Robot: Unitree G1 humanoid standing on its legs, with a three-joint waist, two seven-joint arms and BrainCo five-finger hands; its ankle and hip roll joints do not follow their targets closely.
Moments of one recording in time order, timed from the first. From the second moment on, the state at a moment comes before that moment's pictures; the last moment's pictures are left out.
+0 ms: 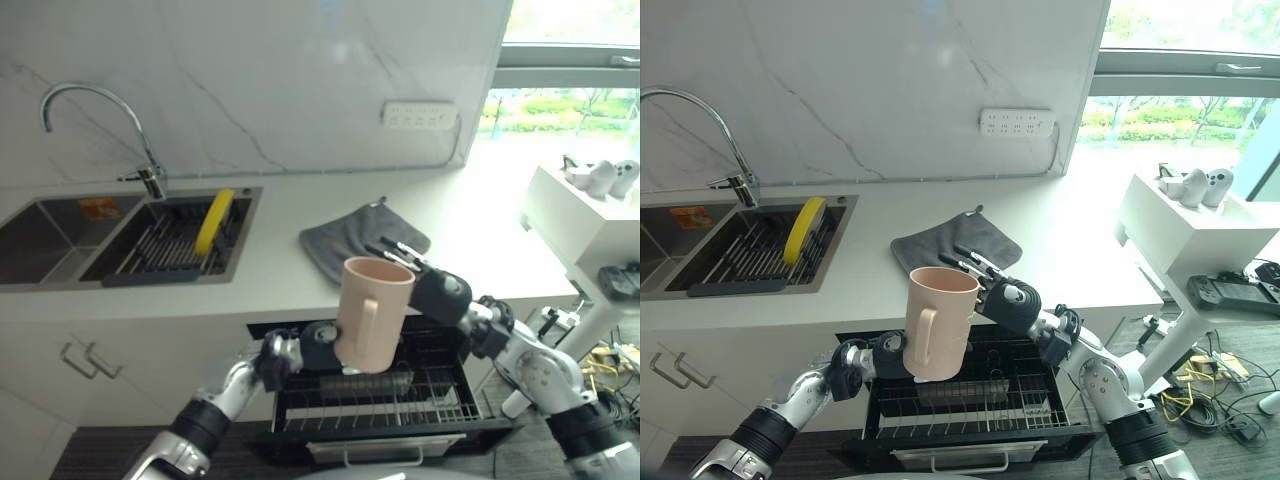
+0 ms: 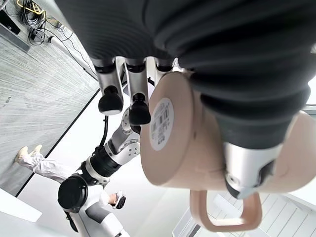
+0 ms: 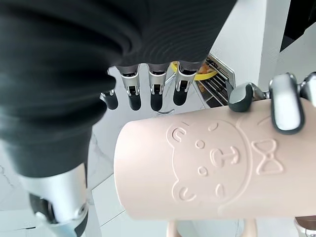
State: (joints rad) left arm -0.17 0.41 -0.40 0.22 -0.92 0.39 -1.10; right arm -0.14 -0.49 0.18 -0.05 1.15 0.38 0.73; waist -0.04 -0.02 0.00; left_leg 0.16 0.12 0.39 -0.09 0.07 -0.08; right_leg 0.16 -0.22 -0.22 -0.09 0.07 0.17
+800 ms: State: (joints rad) left arm -0.17 0.46 -0.44 0.21 -0.92 0.39 -1.09; right arm -0.14 -0.56 0.26 -0.05 1.06 0.45 0.82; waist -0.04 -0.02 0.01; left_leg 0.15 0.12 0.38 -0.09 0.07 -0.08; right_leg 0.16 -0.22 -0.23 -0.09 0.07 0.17
